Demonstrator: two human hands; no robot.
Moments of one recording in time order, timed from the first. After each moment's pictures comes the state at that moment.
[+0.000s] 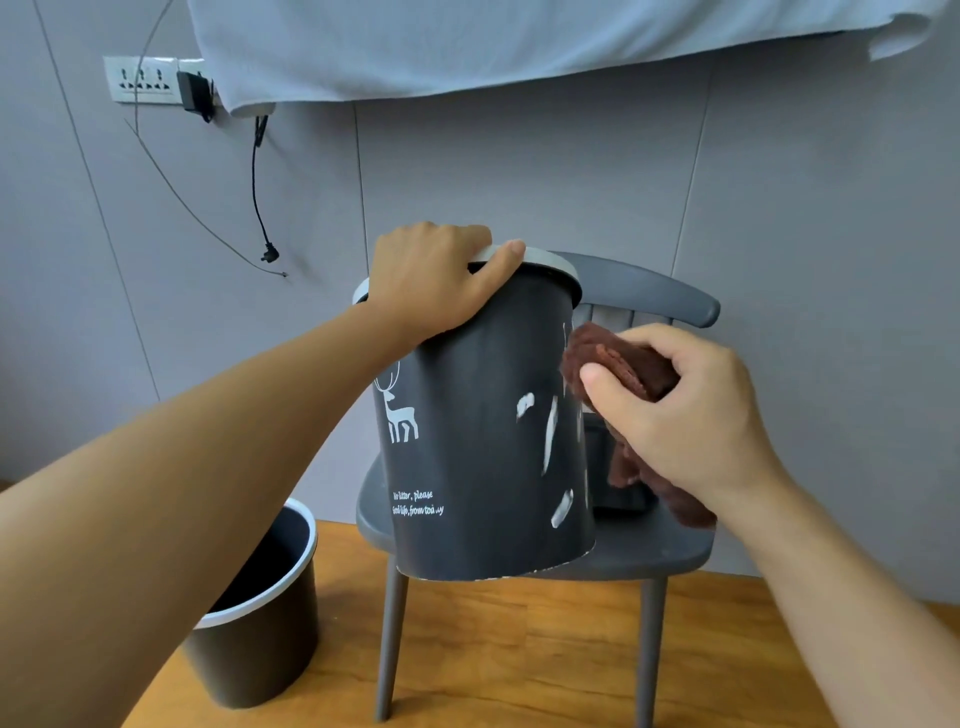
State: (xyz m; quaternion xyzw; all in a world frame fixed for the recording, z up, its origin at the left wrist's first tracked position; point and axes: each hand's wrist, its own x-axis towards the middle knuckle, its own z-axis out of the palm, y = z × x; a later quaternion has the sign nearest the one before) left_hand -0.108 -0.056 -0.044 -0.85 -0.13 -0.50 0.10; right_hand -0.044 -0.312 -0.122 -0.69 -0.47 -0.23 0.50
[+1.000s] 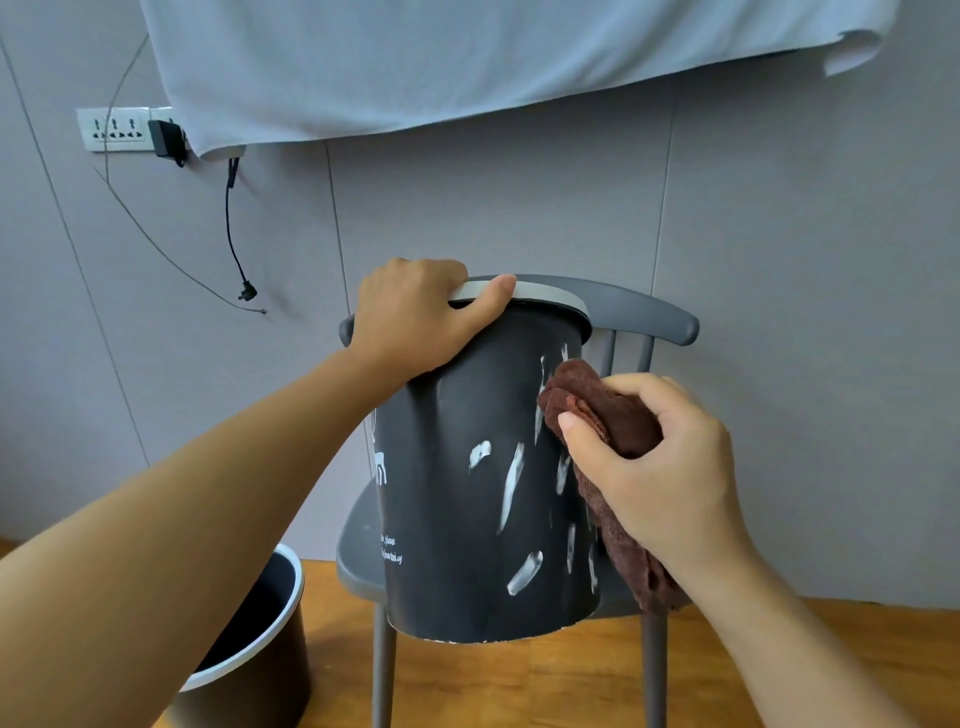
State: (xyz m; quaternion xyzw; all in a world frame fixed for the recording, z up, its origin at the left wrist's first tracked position) left_hand -0.097 -0.075 -0.045 -0.86 -0.10 -0.51 0.02; right_hand -0.043 -0.305 -0.148 -0.67 -0.40 -0.26 0.57
